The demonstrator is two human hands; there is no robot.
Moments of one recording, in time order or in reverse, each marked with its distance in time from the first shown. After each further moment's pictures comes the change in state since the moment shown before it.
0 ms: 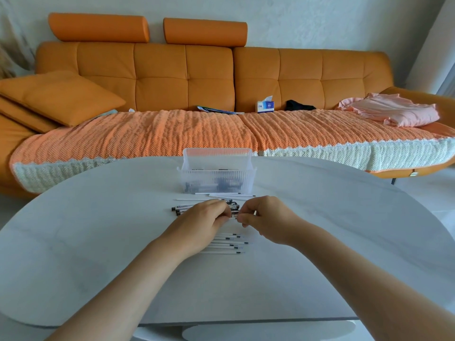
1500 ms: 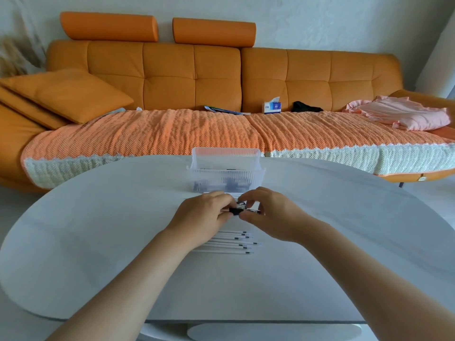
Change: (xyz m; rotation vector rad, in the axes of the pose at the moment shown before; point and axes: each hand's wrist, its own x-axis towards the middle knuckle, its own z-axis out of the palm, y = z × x) left_hand 0.001 -0.003 -0.014 0.151 0.108 0.019; right_hand 0.006 -0.009 -0.003 -0.194 0.037 -0.153
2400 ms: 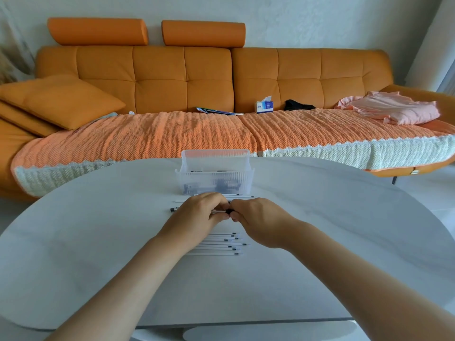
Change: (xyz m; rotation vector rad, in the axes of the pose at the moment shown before) left_hand 0.004 0.005 0.007 -0.235 0.068 0.055; right_hand -0.008 -0.004 0.005 -0.198 -0.060 -0.119
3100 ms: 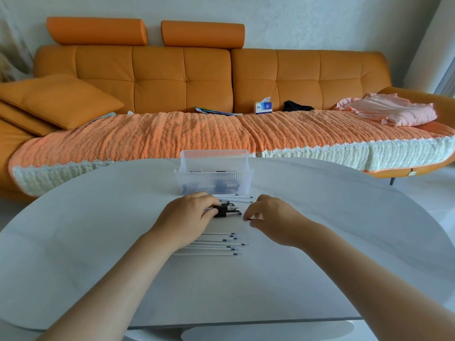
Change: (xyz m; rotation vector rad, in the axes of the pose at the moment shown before) left_hand -0.001 -0.013 -0.007 0.240 -0.081 -0.128; right_hand -0.008 0.030 -0.003 0.063 -0.042 0.204
